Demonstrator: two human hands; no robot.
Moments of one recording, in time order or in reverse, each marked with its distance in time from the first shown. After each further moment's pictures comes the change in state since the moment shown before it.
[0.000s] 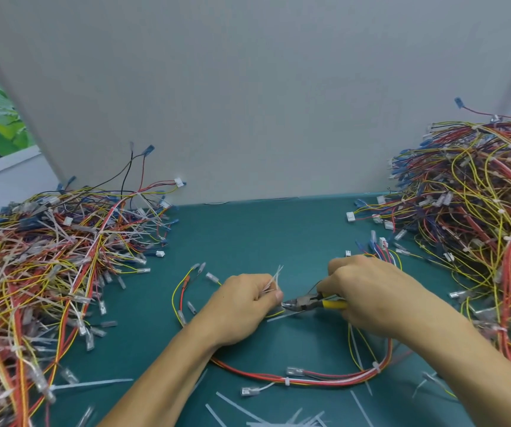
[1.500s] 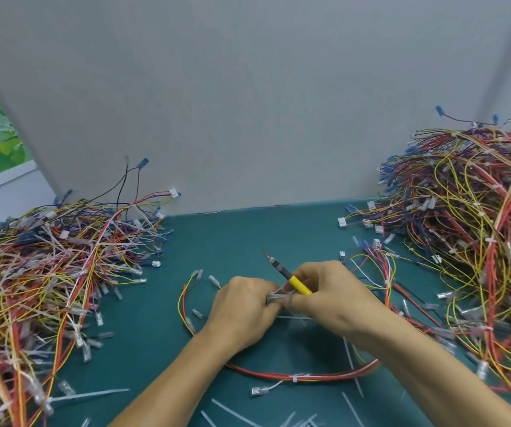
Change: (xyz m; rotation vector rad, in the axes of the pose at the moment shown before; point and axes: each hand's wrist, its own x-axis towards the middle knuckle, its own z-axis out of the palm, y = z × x) left_hand 0.007 0.010 0.014 0.268 0.183 0.072; right_hand 0.009 -0.037 0.002 1.098 0.174 0.355
